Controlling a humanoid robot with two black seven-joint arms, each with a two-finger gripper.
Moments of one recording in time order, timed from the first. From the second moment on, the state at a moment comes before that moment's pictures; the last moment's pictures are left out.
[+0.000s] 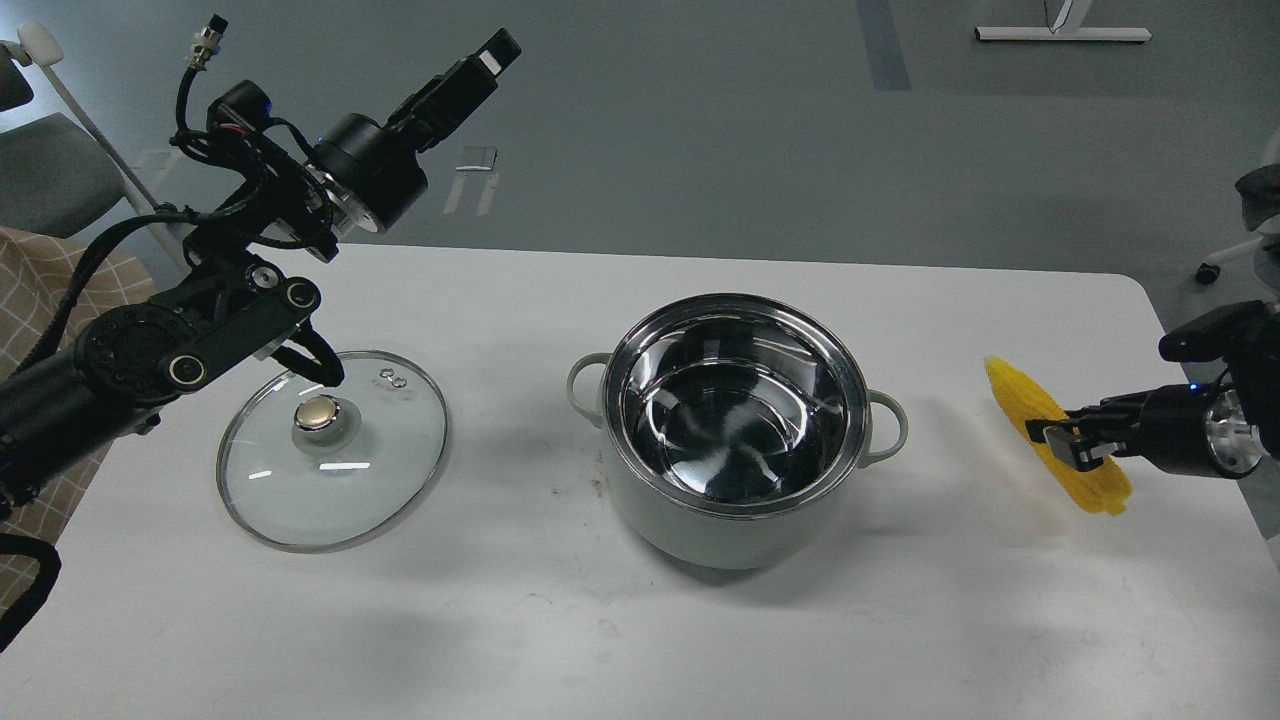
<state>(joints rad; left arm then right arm) -0.87 0.52 -0.55 -1.02 1.13 0.19 -0.49 0.99 -0.87 0.05 1.02 -1.79 0.27 0.49</state>
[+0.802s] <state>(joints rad) -0.88 0.52 -0.55 -1.02 1.13 0.18 -0.49 1.61 -0.41 -0.20 1.05 -1.63 0.40 0.49</state>
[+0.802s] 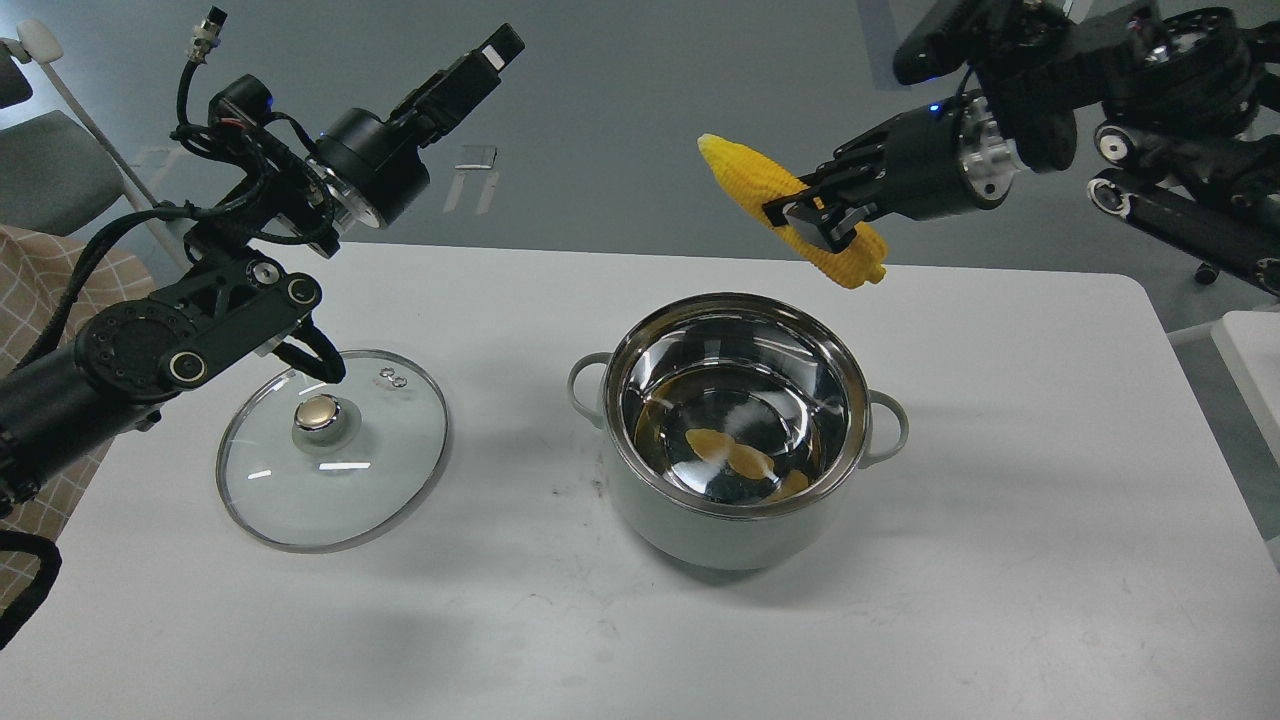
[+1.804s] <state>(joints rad) -0.87 0.52 -0.55 -1.02 1.13 0.18 -0.49 1.49 -0.18 -0.37 0.97 -1.63 0.39 0.49</state>
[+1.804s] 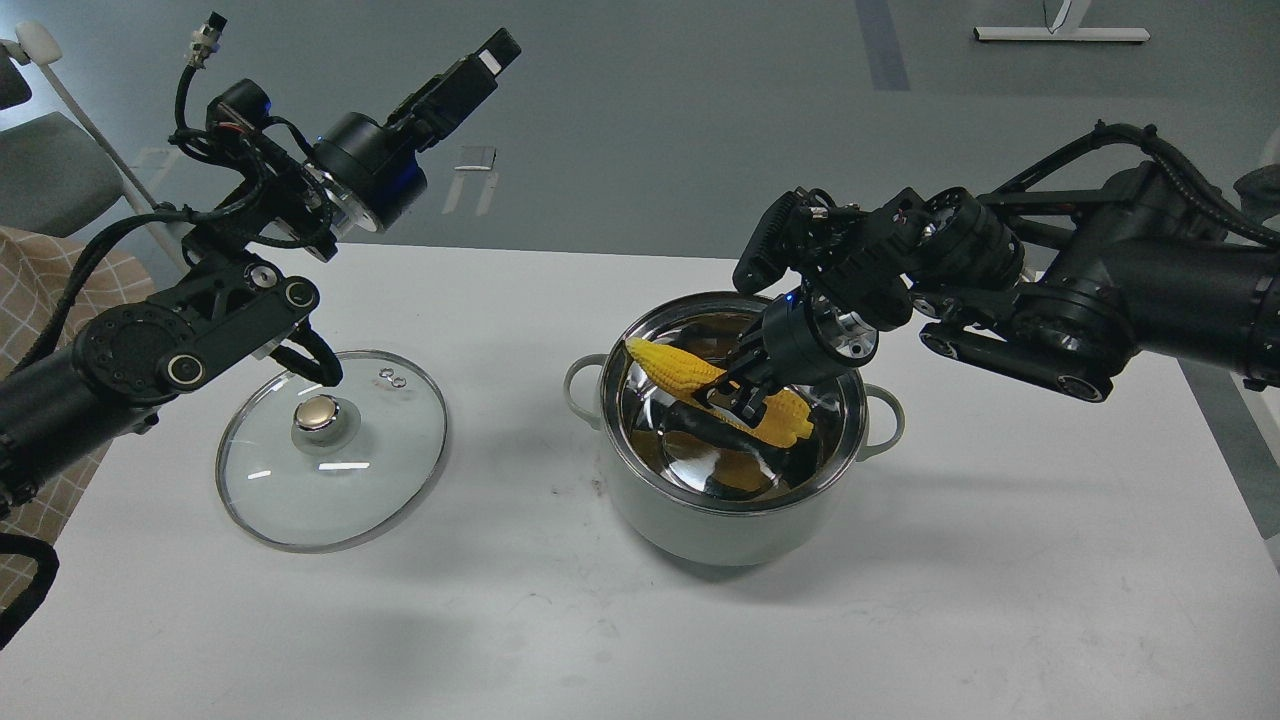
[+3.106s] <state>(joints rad) -0.87 0.53 -0.55 -1.02 1.13 0.18 -0.49 1.51 -0.18 -0.38 0.95 -1.55 0.38 0.49</state>
